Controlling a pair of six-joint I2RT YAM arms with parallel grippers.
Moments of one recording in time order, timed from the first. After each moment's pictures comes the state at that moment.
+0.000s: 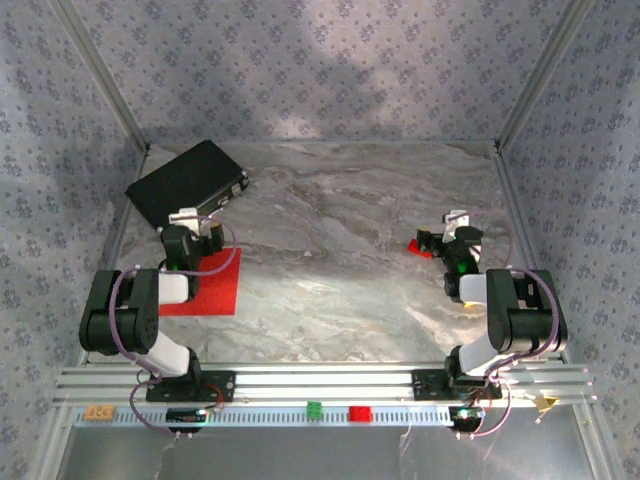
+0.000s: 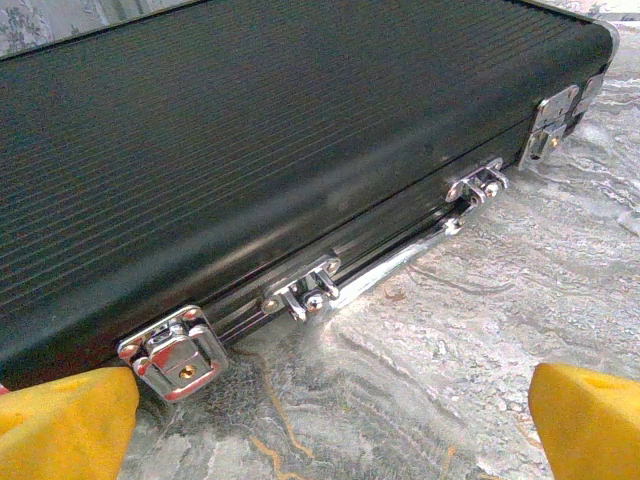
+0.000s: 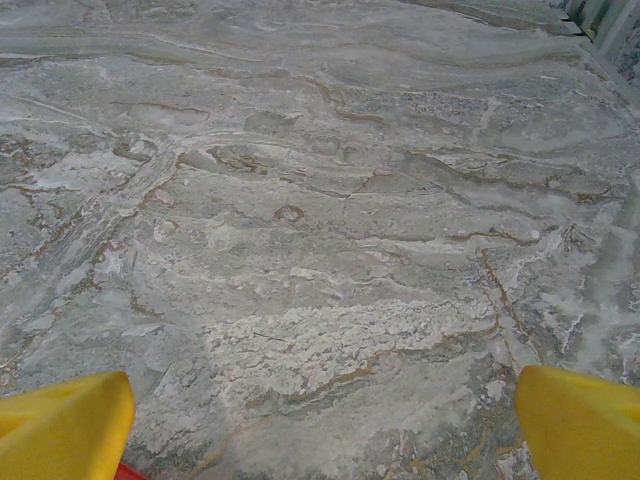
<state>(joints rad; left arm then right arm) 0.01 1.53 0.40 0.73 -0.12 -0.03 -0.04 1.52 0.38 0.70 0.01 -0.04</state>
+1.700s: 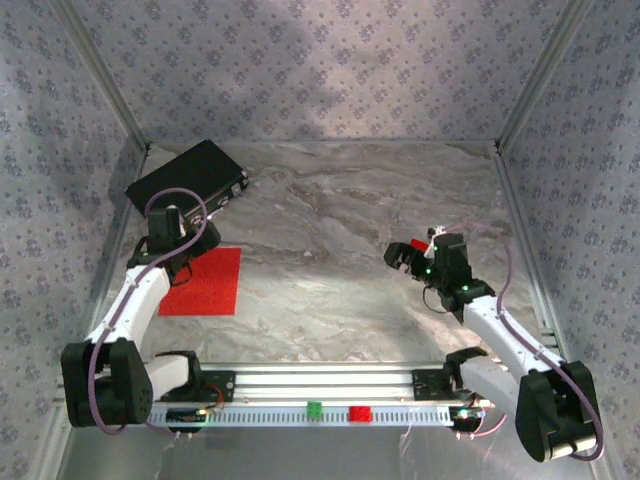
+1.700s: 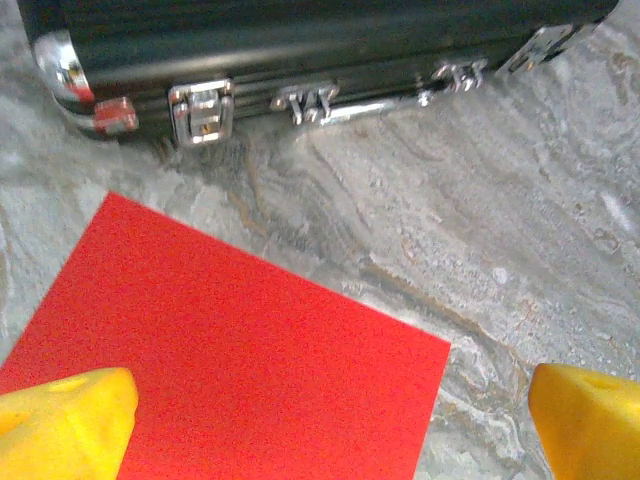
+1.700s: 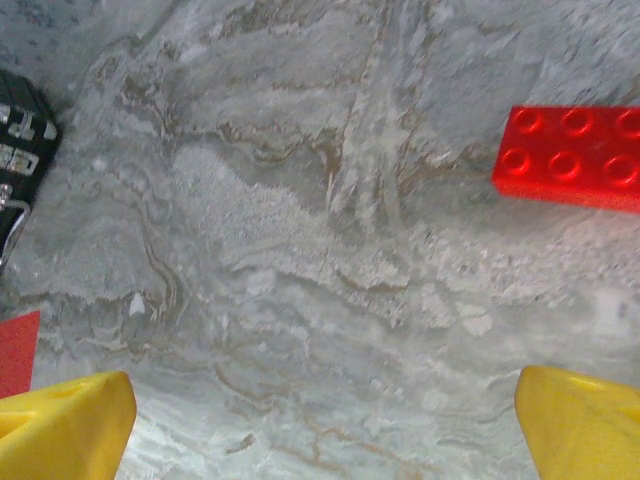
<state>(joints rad) 0.01 1.15 0.71 -0.39 0.00 -0.48 0.25 0.97 0.43 -0.12 -0.20 0.64</state>
